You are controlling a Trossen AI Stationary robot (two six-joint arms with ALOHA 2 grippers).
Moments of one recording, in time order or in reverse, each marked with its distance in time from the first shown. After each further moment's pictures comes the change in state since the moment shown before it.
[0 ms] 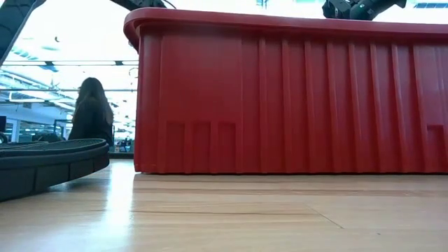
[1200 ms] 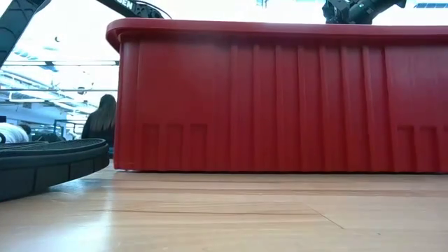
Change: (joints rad) left arm 0.112 0.032 0.002 0.026 -0.077 0.046; right arm 0.000 0.000 0.000 0.000 -0.002 0.054
